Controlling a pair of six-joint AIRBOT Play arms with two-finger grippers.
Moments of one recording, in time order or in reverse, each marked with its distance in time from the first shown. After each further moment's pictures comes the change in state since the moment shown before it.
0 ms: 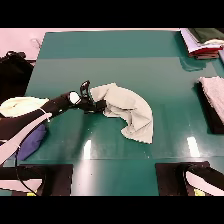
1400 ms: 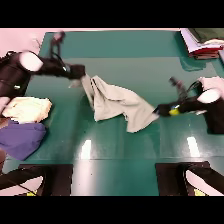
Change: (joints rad) left arm 0.198 0.245 0.391 0.236 -0.252 0.166; right arm -0.094 0.108 -1.157 0.294 -0.304 -0.182
